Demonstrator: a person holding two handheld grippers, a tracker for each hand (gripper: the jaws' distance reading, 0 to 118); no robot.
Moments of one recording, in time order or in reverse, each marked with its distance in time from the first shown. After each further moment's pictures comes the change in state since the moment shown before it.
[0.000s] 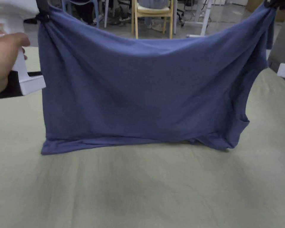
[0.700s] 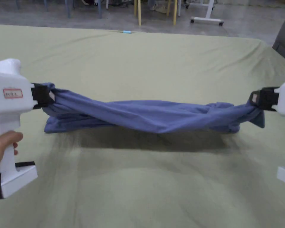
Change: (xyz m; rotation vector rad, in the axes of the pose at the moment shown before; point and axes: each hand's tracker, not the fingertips) left arm -0.057 -0.188 0.074 -0.239 -0.102 0.088; right arm 0.028 -0.216 0.058 -0.264 0.087 -0.013
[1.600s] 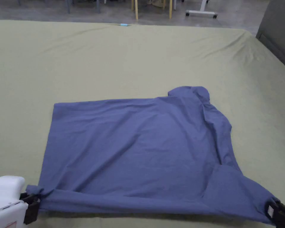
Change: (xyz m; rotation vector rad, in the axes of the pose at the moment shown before) left arm 0.009 -0.257 0.181 -0.333 0.169 -0.292; right arm 0.016 -0.277 0.230 -0.186 -0.063 -0.126
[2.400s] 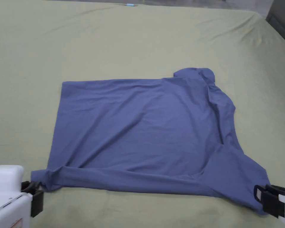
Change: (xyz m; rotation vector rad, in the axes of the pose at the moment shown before) left arm 0.031 -0.032 0.088 0.080 0.054 0.124; right arm -0.044 0.006 0.035 -0.114 0.013 0.091
